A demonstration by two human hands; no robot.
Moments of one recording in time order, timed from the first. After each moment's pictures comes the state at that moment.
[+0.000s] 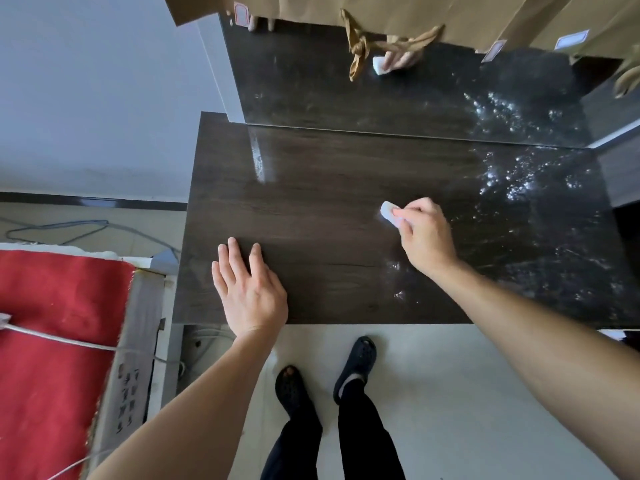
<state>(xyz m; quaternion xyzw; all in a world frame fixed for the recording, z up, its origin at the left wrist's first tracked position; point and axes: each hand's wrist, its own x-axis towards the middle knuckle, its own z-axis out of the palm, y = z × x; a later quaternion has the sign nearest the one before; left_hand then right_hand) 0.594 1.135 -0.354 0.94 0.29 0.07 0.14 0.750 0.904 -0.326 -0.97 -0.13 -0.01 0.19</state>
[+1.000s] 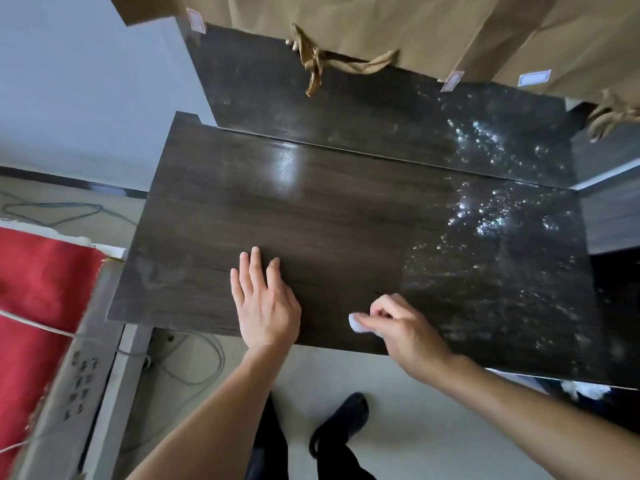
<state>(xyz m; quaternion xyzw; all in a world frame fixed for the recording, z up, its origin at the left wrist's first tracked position) 0.627 1.030 -0.351 0.94 0.30 0.06 0.16 0.683 0.813 -0.314 -0.90 -0.35 0.16 0.23</state>
